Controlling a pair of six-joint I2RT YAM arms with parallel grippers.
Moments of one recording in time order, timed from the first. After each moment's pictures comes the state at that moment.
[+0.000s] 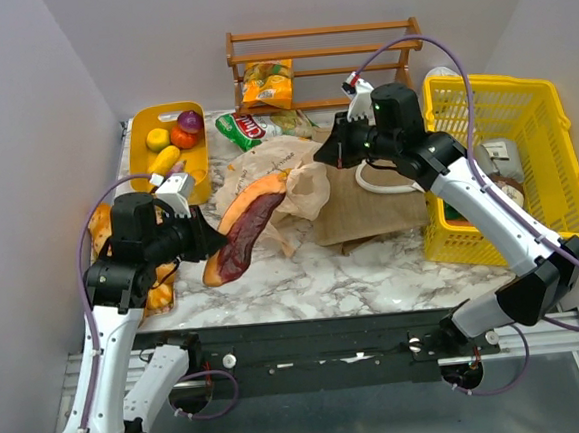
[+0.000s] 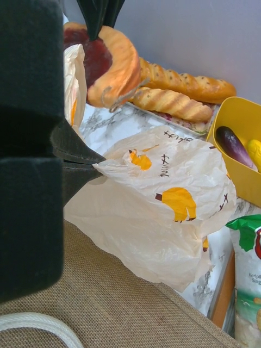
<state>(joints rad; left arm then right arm) -0.18 0.76 1.08 -0.92 0.47 -0.24 0.56 1.46 1.55 -0.52 -0.31 0.37</state>
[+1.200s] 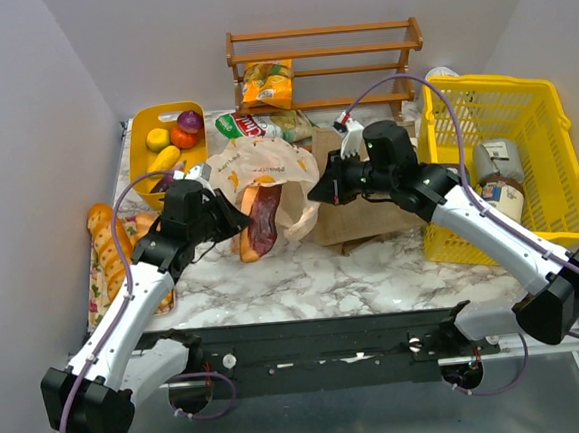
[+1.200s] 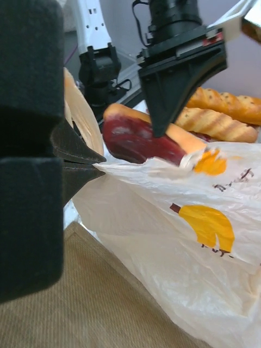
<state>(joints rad) -0.37 0.97 0.86 -0.51 0.20 -0.68 0.65 1.33 1.30 -0.43 -0.36 0.44</state>
